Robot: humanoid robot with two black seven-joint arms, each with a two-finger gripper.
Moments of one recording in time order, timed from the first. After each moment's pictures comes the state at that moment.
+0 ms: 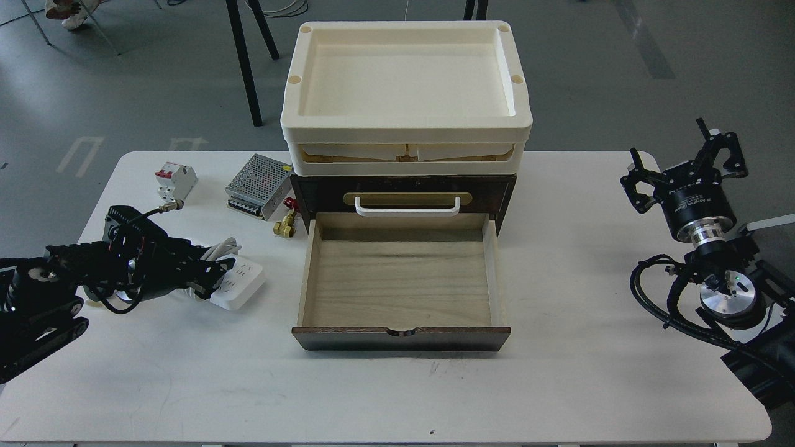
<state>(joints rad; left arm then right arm) -0.69 0.72 -0.22 -0.94 1.95 -0.01 -0.34 0.46 -0.42 0.94 0.86 0.15 0.34 0.40</state>
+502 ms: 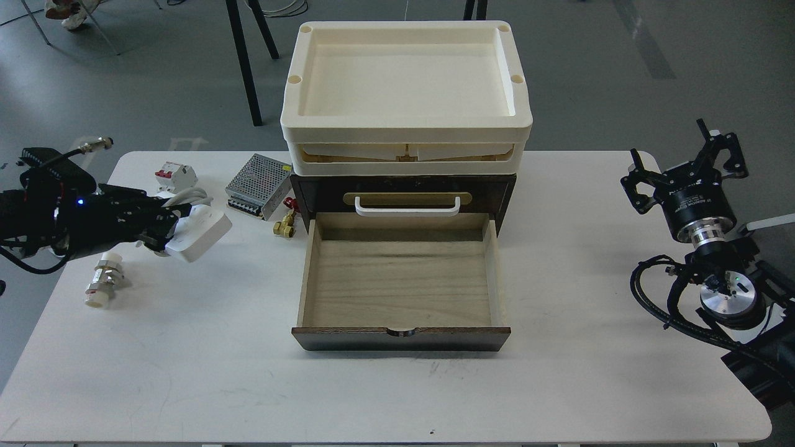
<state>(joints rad) -0.79 1.07 -0.34 -1.25 1.91 -0.07 -0.36 0.46 -0.42 0.94 0.86 0.15 0.34 0.40</state>
